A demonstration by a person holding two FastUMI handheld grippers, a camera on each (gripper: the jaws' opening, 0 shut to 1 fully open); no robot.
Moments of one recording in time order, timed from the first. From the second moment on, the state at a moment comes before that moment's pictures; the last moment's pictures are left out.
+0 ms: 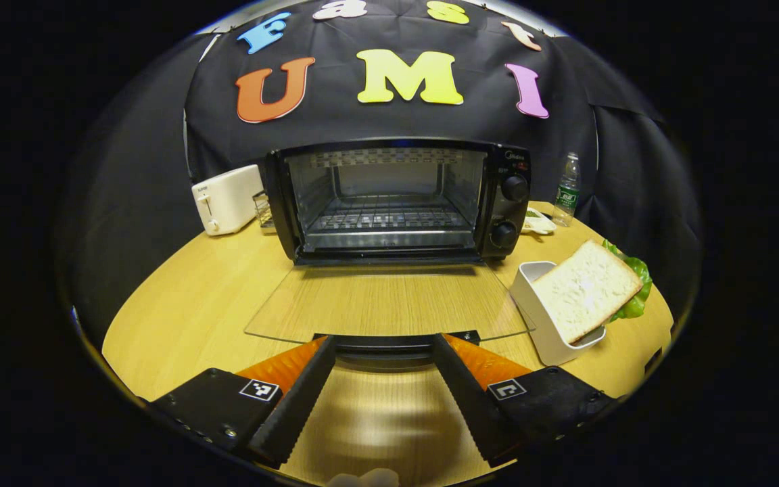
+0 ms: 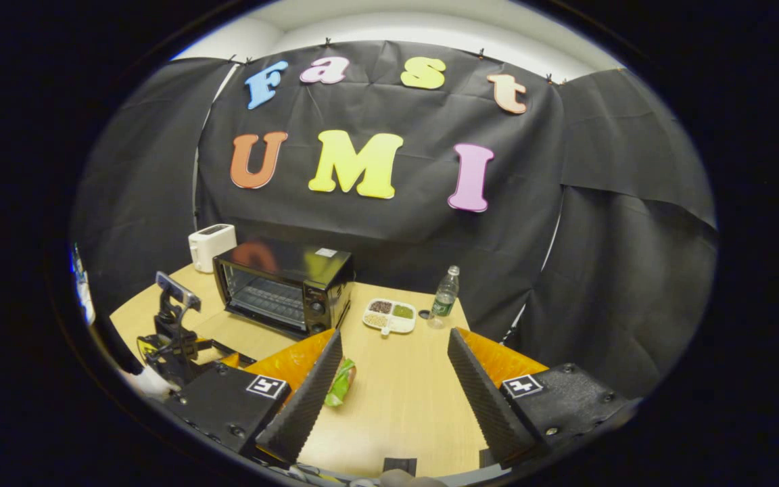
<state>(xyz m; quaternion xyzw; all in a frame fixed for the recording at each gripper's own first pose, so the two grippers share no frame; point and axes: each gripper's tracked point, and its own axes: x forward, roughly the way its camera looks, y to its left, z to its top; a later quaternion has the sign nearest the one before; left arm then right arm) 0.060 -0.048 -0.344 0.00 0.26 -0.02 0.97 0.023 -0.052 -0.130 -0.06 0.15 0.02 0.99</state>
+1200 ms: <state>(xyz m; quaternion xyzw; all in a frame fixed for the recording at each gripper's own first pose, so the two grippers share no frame) -0.056 -0.005 -0.074 0.00 0.04 0.02 1.00 0.114 0.034 -0.352 0.12 0.38 0.13 0.91</state>
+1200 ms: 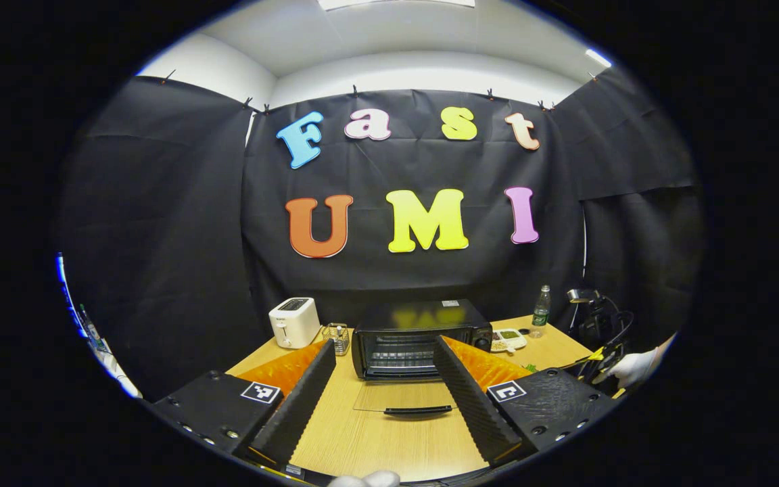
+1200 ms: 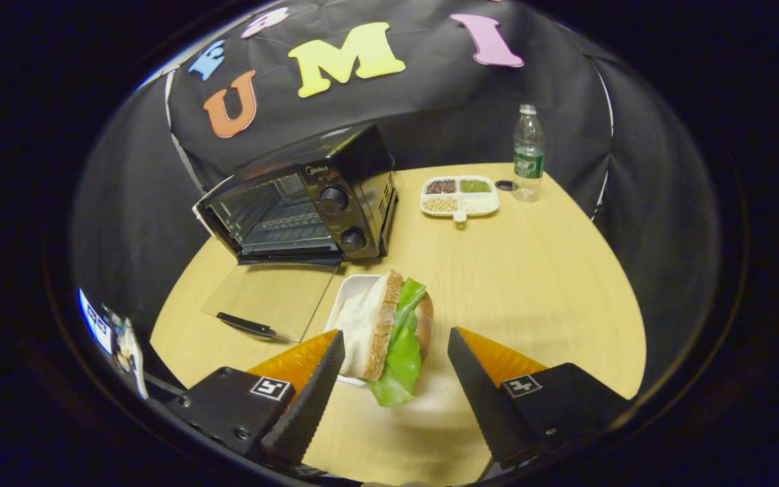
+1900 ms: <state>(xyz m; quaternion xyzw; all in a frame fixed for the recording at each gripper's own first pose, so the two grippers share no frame) -0.052 -0.011 -0.074 0.00 0.06 0.01 1.00 0.123 0.048 -0.353 0.23 0.42 0.17 0.86</state>
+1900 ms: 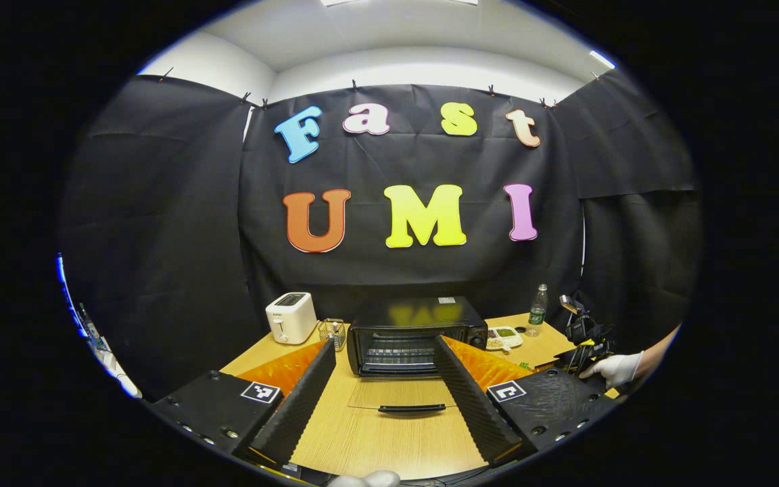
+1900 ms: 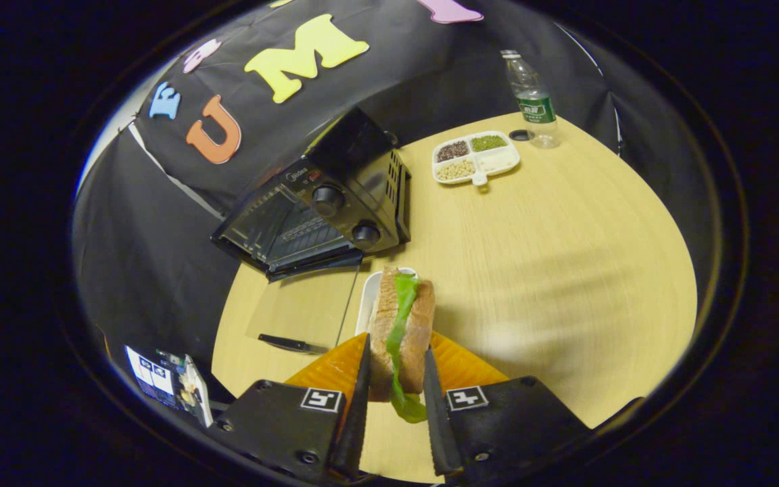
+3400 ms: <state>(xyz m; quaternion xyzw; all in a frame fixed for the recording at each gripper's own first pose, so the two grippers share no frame) -0.071 0.046 -0.096 0.00 0.12 -0.02 0.99 0.252 0.286 -0.307 0.55 0.21 0.07 0.81</state>
